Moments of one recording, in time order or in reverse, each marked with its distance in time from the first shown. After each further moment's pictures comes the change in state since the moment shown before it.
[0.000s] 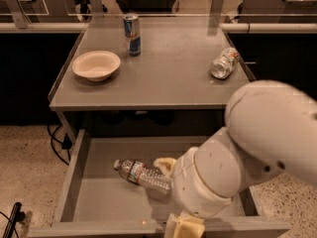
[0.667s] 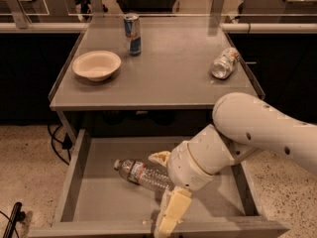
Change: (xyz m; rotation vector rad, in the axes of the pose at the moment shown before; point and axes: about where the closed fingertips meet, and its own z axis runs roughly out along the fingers) arm 0.023 -0.056 0.061 -0.110 -0.167 0.032
